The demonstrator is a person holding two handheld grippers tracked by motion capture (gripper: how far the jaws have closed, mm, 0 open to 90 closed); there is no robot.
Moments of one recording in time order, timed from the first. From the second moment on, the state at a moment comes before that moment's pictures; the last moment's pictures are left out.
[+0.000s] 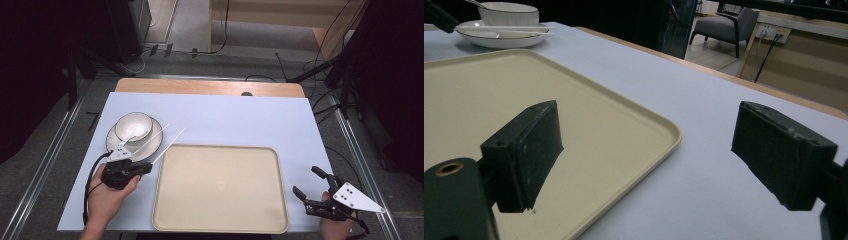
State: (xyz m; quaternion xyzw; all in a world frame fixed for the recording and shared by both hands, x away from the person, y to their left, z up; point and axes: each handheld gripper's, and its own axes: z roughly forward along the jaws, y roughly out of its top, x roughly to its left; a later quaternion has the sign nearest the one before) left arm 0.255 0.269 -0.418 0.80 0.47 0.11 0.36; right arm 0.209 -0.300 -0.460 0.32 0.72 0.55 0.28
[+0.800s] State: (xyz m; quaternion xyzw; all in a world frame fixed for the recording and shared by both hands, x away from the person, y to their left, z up) left arm 0.213 0.215 -0.455 0.77 0.52 0.07 0.36; right arm 0.210 -0.299 -0.462 0.32 0.72 0.55 0.28
